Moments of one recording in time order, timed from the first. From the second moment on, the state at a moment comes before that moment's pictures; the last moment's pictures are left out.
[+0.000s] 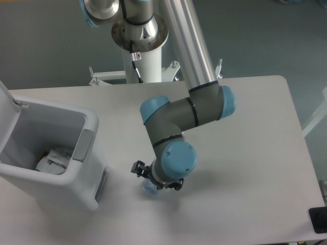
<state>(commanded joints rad) 2.32 -2.27 -1.36 -1.32 1.52 0.67</state>
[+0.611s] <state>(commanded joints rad) 2.32 -2.29 -1.29 -1.32 1.52 0.61</state>
